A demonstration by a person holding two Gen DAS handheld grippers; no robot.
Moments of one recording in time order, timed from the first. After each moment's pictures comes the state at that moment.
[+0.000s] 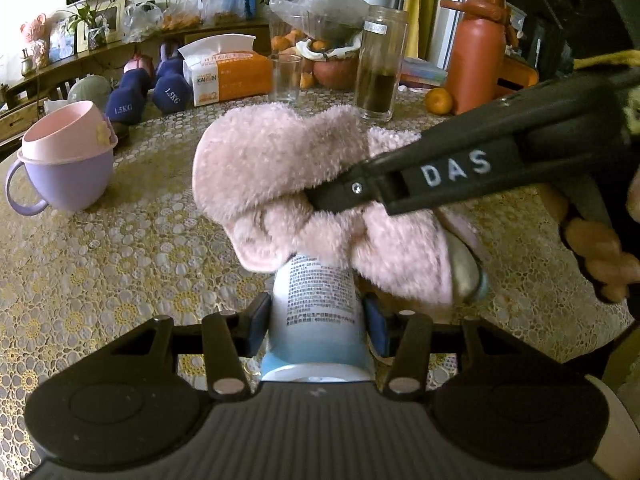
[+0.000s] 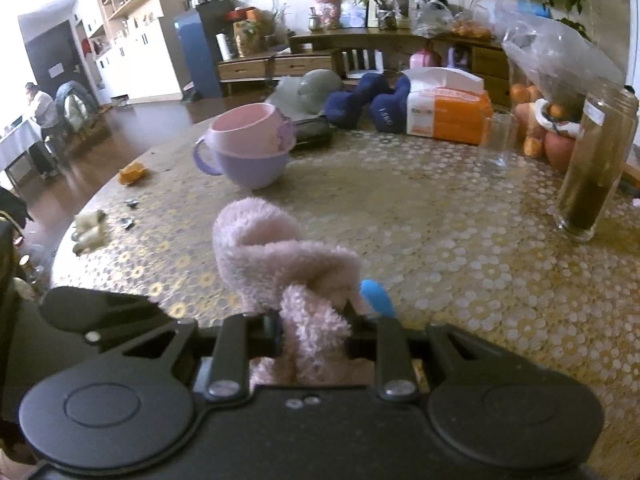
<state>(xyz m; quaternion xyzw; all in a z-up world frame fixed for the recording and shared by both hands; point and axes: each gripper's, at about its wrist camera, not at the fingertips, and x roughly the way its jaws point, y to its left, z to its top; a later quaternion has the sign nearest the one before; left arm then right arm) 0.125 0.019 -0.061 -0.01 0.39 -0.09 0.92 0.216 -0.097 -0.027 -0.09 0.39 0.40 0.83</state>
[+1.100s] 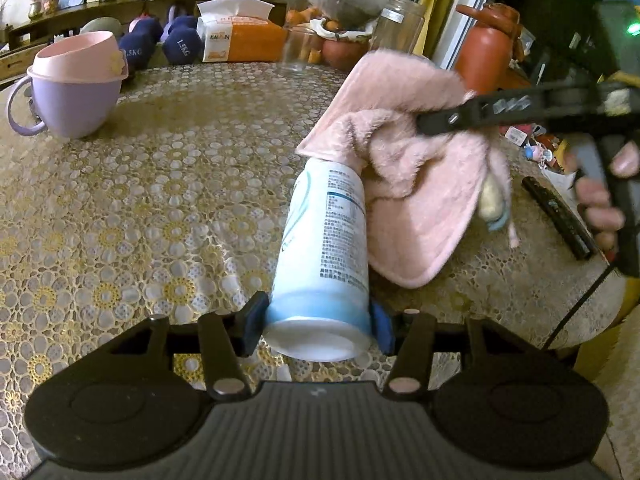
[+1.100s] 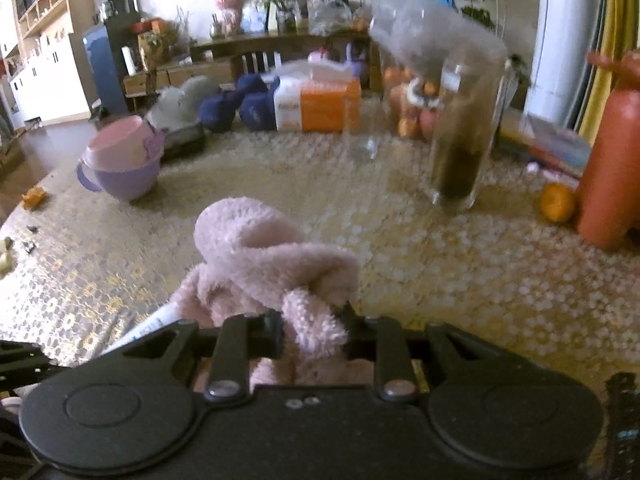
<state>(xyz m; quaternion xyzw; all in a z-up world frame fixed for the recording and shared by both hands) 0.102 0.038 -0.079 -0.08 0.41 -0.11 0.90 0.237 -0.161 -0.021 -0.08 0.38 0.27 0.88</state>
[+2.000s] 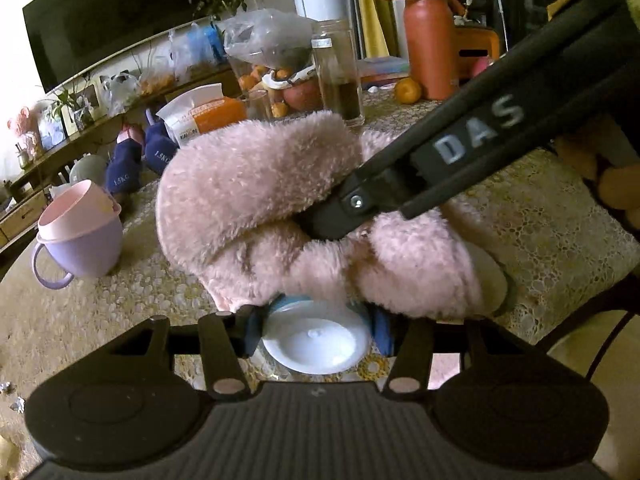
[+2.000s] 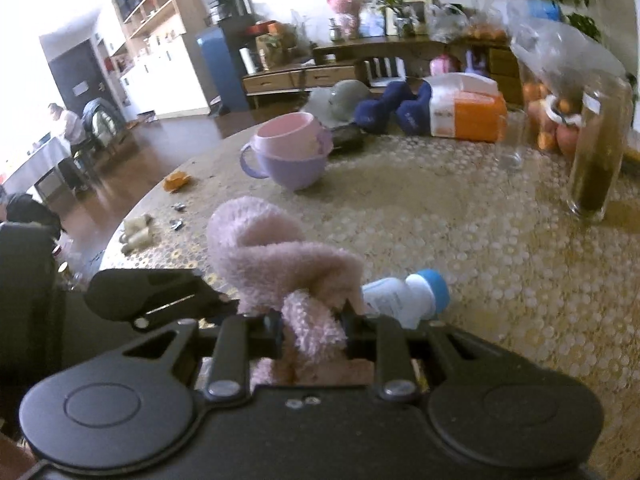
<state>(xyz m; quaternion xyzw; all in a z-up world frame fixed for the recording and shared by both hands) 0.098 -0.011 -0.053 0.13 0.34 -0.10 0.93 0.181 -0.121 -0.010 -0.05 0.39 0.43 0.81</state>
